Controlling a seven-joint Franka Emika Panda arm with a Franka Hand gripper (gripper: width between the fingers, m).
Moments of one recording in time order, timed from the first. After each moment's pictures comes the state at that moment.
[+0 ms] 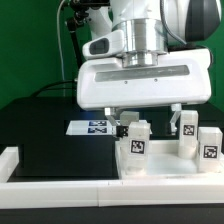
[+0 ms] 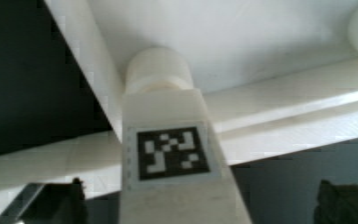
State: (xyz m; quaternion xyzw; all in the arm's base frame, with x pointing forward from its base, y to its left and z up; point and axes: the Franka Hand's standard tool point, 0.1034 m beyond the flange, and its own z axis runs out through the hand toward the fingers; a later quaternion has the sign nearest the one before) arm 0.612 0.014 0.082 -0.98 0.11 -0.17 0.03
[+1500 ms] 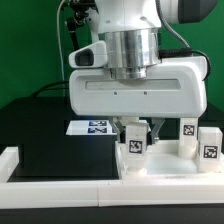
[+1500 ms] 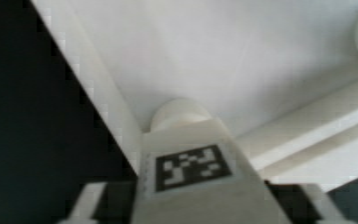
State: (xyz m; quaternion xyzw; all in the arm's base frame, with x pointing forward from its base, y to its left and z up) arm 0.616 0.006 0.072 -0.97 0.24 0.00 0.04
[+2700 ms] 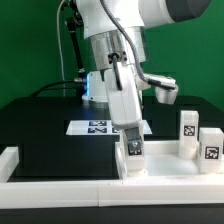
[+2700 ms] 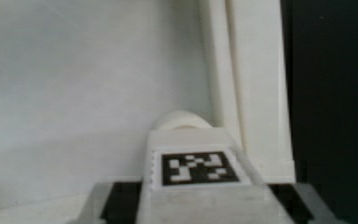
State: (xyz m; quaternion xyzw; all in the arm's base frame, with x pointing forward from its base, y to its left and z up) arm 0.622 0.002 0.071 -0.65 0.75 0.02 0.11
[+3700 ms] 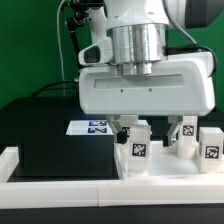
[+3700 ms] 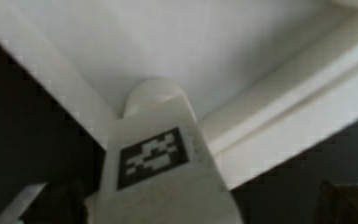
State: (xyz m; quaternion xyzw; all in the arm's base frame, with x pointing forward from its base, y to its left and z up) arm 0.628 0.015 0.074 -0.97 0.23 -0.06 0.04
